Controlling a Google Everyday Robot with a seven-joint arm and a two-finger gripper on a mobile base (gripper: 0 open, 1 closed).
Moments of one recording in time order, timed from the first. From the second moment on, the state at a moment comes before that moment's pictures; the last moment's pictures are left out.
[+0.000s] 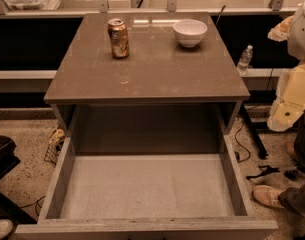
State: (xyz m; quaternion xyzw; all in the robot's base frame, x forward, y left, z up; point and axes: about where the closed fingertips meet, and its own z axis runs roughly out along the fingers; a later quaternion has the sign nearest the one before) arm 0.438 -0.214 0.985 -0.60 0.78 -0.05 0.17
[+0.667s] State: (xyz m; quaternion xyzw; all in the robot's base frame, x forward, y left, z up) arm 0.466 -0.198 0.982 -0.57 0.78 -0.04 0.23
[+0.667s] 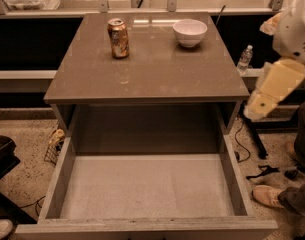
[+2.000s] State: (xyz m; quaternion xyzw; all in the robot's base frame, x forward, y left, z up) arm 0.624 -0.100 1.000 -0.44 0.74 0.05 0.51
